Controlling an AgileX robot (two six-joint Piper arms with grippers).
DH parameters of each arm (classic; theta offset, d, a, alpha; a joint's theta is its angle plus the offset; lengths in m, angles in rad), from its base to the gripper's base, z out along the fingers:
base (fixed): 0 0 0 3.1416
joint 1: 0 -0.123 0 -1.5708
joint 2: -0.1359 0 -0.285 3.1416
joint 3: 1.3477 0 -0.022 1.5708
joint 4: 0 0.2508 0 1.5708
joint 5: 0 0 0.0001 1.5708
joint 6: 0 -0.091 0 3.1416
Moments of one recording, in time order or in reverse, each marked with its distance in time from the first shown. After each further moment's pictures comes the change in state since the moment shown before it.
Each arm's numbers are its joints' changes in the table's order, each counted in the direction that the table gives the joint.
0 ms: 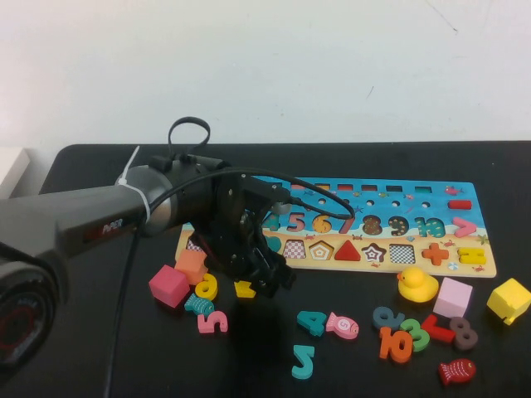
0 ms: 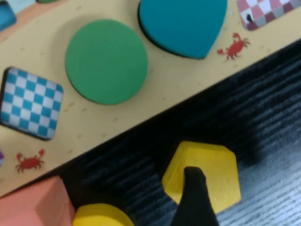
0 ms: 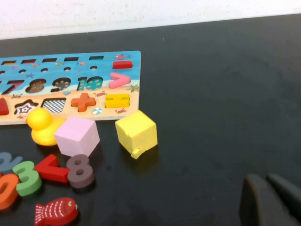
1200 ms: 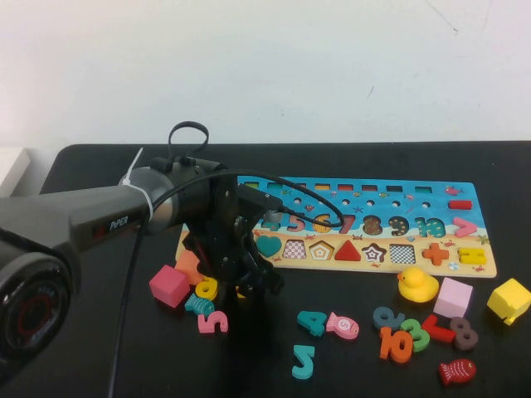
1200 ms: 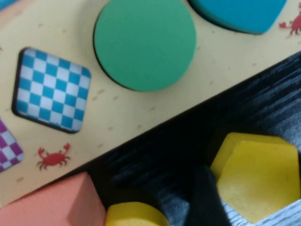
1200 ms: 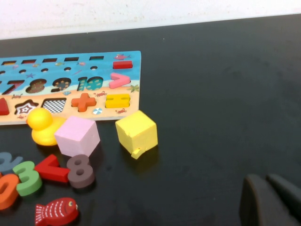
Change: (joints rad) right arm 0.000 0.000 0.000 0.000 0.000 0.000; left arm -0.025 -0.063 -0.039 0.027 -0.053 -0.022
